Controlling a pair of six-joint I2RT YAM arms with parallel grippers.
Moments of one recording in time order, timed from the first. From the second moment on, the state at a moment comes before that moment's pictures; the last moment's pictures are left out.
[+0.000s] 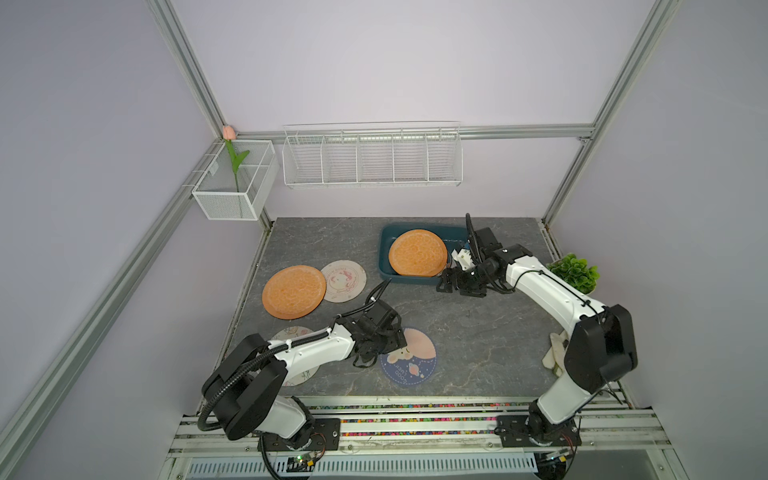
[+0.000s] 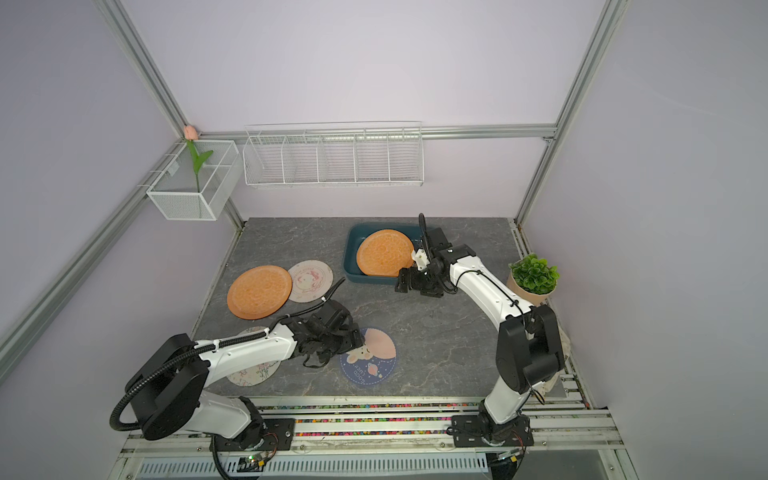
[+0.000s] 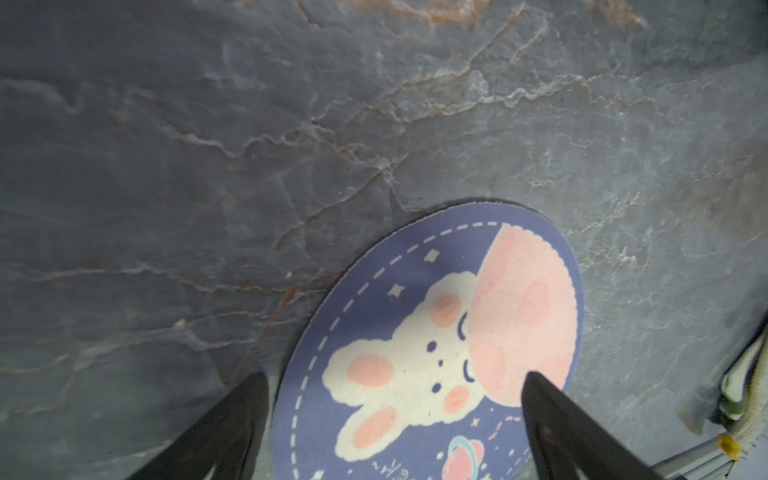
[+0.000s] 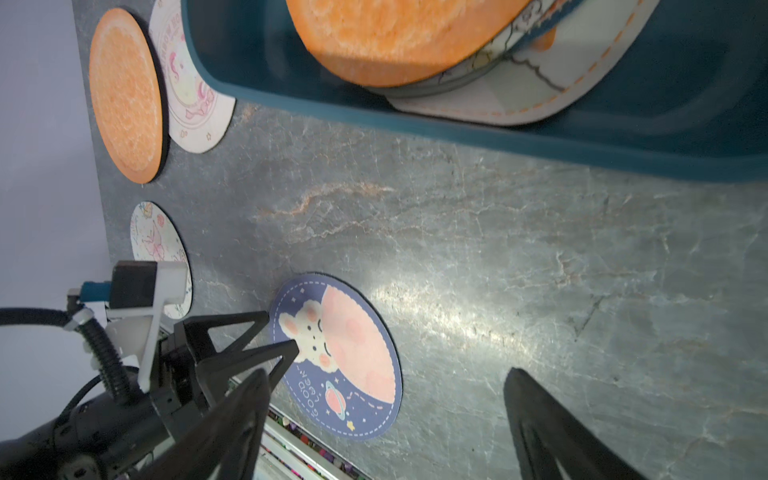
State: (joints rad) left arm -0.84 1.45 0.72 -0.39 0.05 -1.04; right arm 0.42 1.65 1.35 -0.88 -0.38 0.39
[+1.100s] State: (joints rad) left arm -0.84 1.37 0.65 -0.42 0.15 -0.98; right arm 0.75 1.61 0.95 -0.67 -0.29 0.67
